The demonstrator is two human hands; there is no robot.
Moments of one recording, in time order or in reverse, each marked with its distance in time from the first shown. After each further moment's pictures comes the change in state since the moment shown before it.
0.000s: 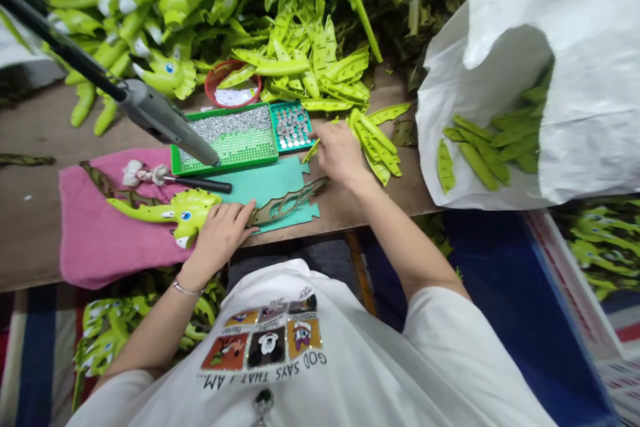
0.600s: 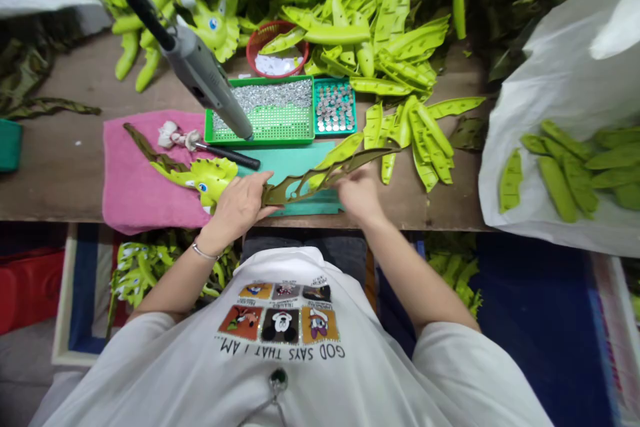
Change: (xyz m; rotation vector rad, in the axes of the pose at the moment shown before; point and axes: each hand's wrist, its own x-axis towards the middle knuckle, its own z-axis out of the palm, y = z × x) left_hand 0.000 -0.001 -0.002 -0.105 0.068 -0.059; right_hand -0.053 -0.035 0.035 0.898 0.104 0.511
